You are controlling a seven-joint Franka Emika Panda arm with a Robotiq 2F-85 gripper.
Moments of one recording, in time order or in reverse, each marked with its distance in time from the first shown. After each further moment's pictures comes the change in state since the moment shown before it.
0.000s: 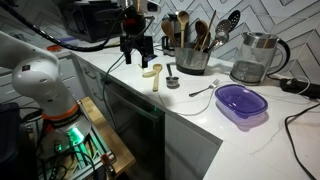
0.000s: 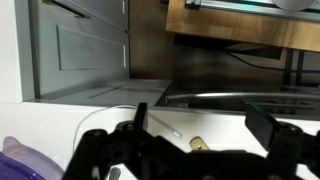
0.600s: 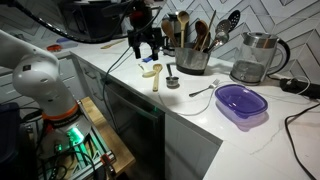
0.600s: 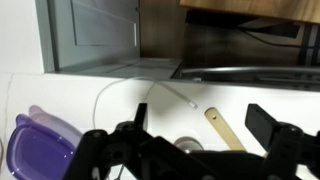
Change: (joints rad) arm 0.017 0.032 -0.022 0.057 0.001 0.098 -0.010
